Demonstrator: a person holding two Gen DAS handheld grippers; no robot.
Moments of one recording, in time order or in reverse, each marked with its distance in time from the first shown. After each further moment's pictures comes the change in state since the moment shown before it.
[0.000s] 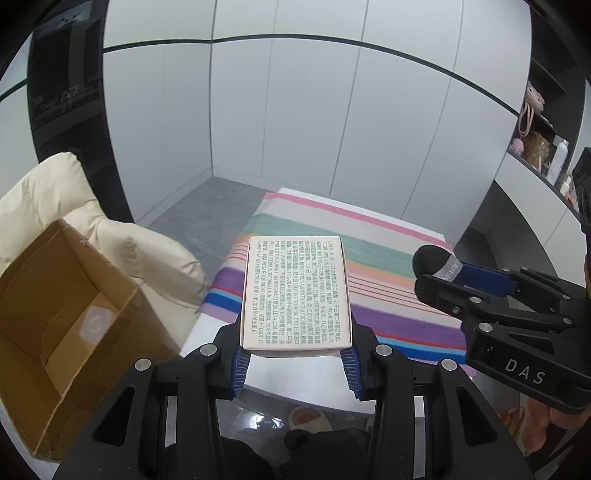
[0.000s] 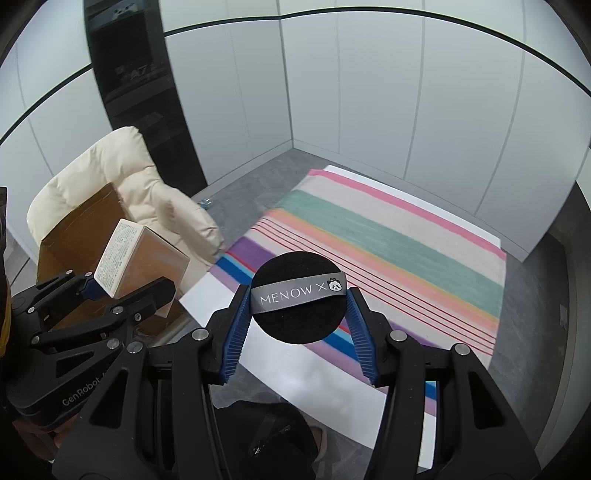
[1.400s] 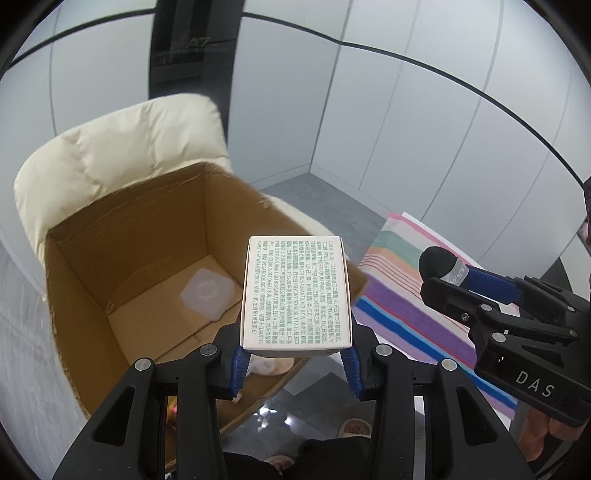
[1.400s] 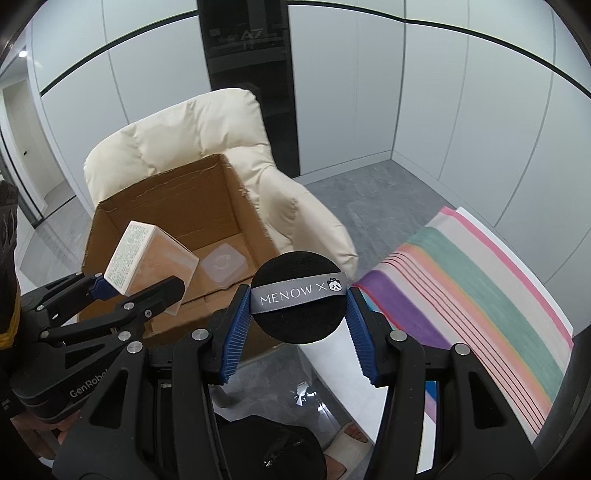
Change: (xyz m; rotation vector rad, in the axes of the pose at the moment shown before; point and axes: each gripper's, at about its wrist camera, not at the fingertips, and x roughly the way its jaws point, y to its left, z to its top) left arm -0.042 0.188 -0.032 -0.322 -0.023 0.210; right arm 0.061 0.194 0.038 -0.279 0.026 0.229
